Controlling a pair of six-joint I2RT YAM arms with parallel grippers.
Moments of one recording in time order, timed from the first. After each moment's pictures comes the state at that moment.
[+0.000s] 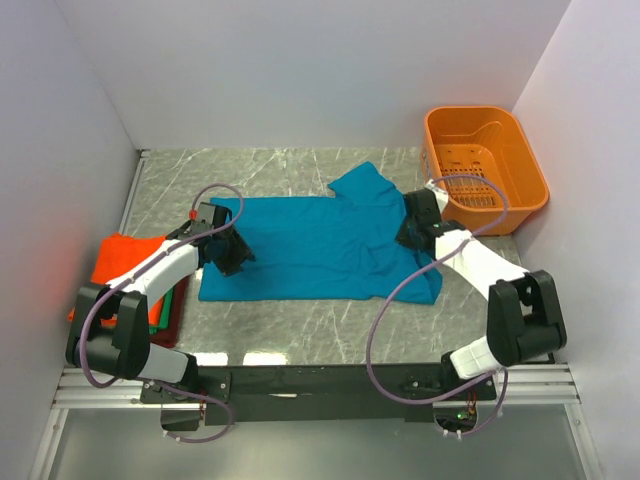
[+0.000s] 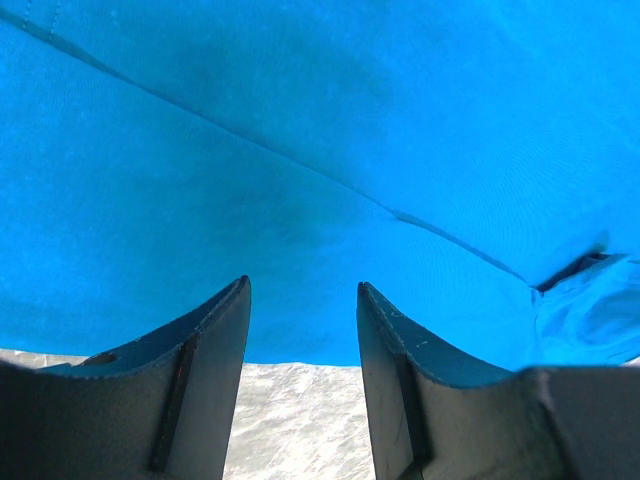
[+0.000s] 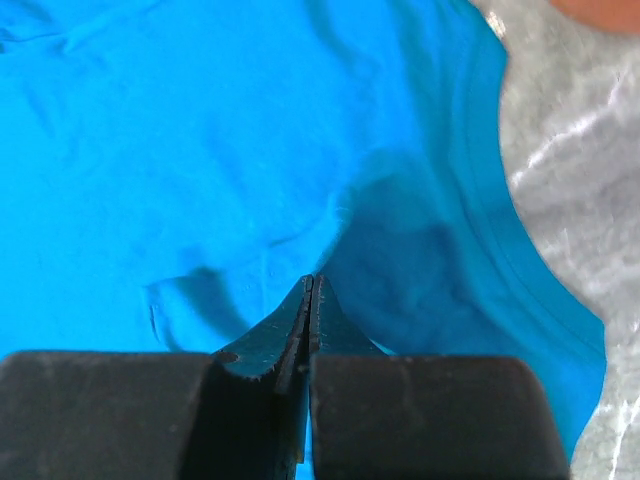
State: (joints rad) left arm -0.25 1.40 0.83 -0.45 0.08 -0.88; right arm 0.28 1.45 0.90 -0.33 0.25 0.63
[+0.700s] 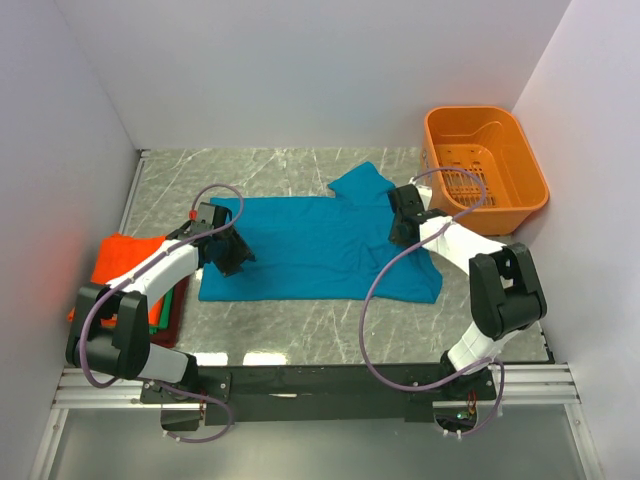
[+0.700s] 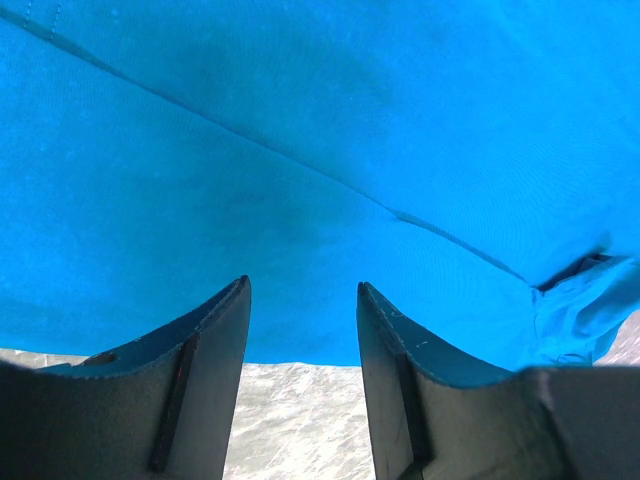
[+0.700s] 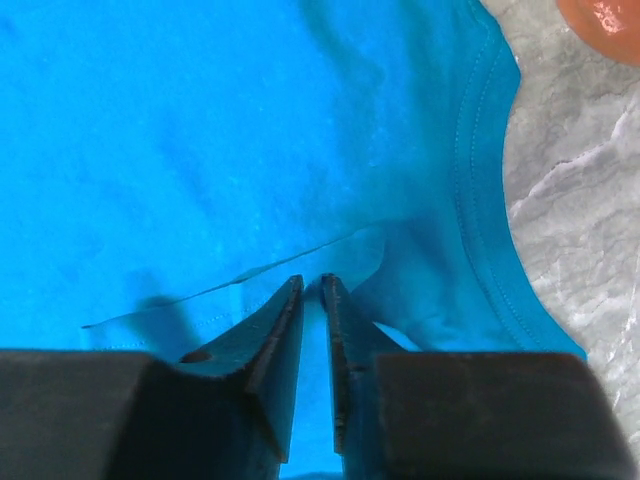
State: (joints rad) left arm -0.25 1.40 0.83 -0.45 0.08 -0.88; right arm 0.32 1.64 1.03 -0.39 0.33 0.53
